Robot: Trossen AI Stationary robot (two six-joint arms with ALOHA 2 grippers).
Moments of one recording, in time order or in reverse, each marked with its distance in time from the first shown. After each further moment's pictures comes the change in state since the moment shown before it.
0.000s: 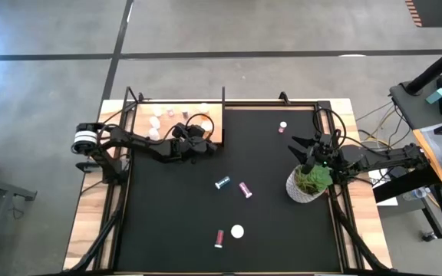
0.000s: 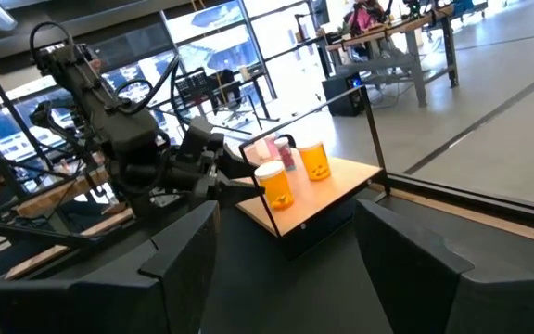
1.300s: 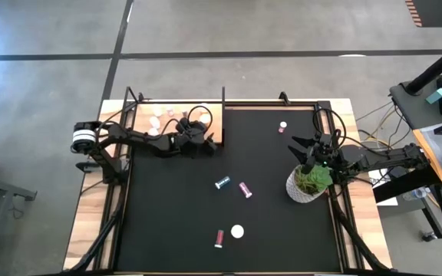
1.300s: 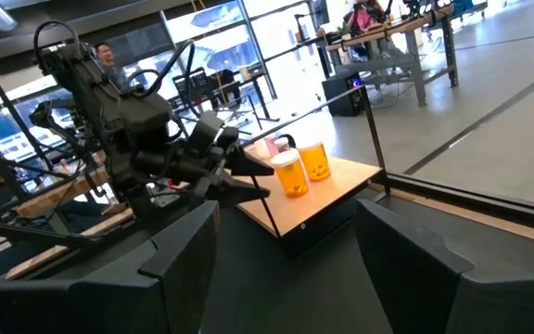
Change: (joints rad) left arm 0.066 -0.017 0.000 0.047 0.200 0.155; right arm 0.000 0.000 0.000 0.000 0.000 0.000
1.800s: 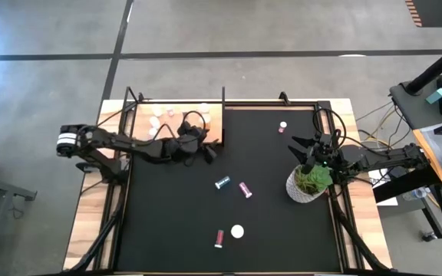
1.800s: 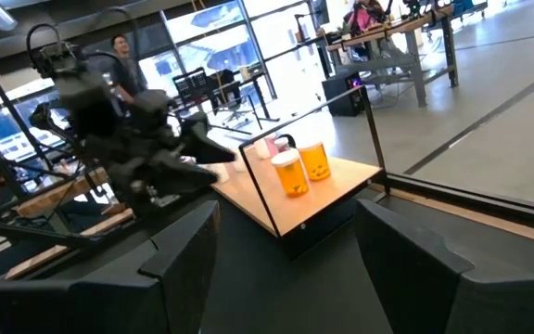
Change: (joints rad) left arm -0.139 -0.154 0.001 -0.003 0.014 -0.007; right arm 0.000 0.000 0.000 0.000 0.000 0.000
